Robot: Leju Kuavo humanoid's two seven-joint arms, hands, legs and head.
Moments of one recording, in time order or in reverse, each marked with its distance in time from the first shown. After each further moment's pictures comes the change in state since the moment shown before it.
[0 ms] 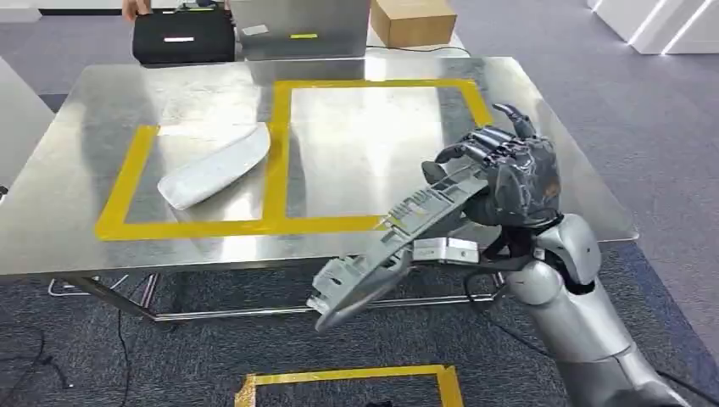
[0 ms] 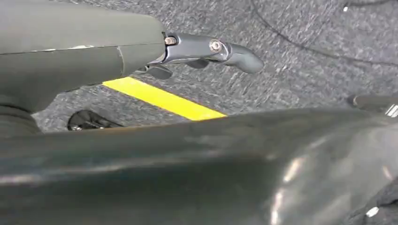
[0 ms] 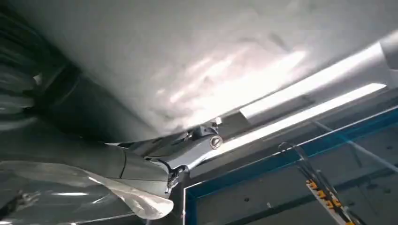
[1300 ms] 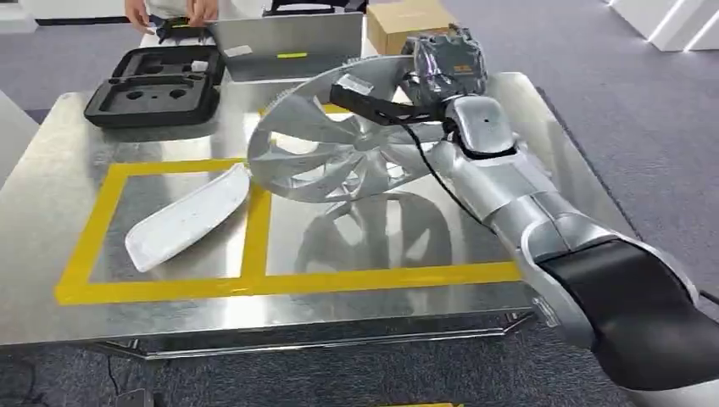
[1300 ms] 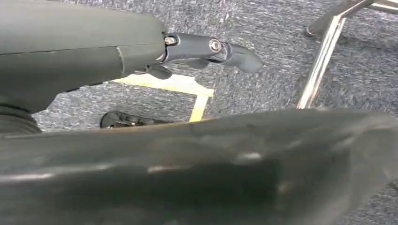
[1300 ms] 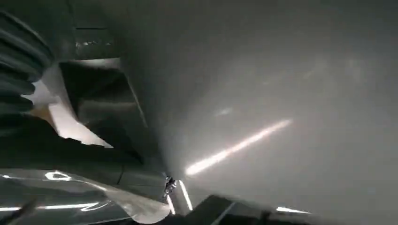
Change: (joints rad) left arm -0.026 -0.016 -0.175 0.006 -0.101 0.007 0.093; right arm -0.763 0.204 0.131 1.211 0.429 -0.078 0.444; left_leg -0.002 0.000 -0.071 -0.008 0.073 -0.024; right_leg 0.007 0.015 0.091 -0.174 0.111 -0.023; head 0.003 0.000
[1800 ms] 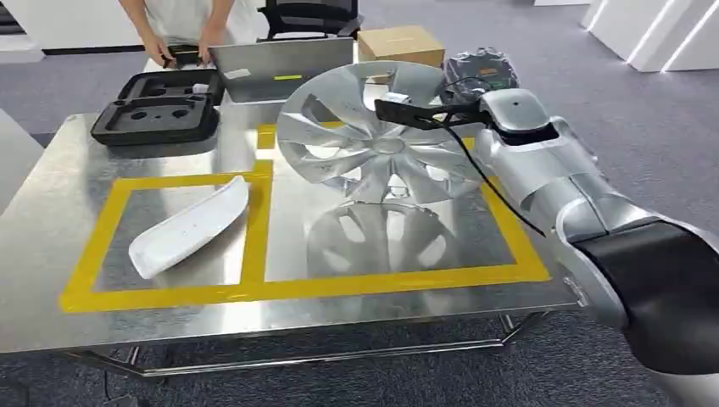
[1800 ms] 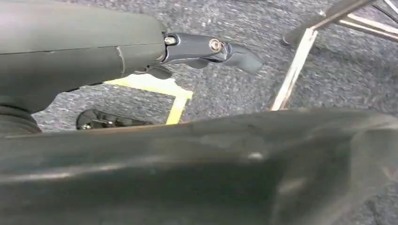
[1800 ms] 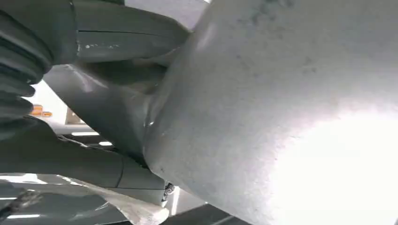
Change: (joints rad) left arm 0.005 0.008 0.003 0.000 0.042 0.008 -0.019; right arm -0.070 -0.098 0.012 0.135 0.062 0.354 -0.050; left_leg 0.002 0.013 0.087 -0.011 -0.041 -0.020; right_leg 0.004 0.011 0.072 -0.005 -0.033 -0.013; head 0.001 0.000
